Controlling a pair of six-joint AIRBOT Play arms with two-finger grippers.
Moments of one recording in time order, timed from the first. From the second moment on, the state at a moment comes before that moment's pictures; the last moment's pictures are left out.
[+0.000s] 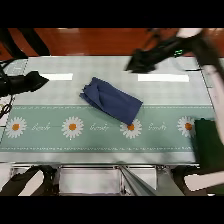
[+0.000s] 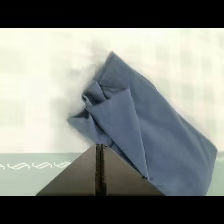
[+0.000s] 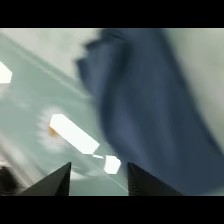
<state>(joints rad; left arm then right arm) 0.20 -0.92 0.93 0.87 -0.96 -1.32 0.16 -1.63 1.79 -0.88 1.48 1.51</state>
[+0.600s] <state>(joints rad) 0.09 -0.89 0.84 0.83 -1.00 -1.32 -0.02 -1.00 0.69 -1.06 0.90 1.76</state>
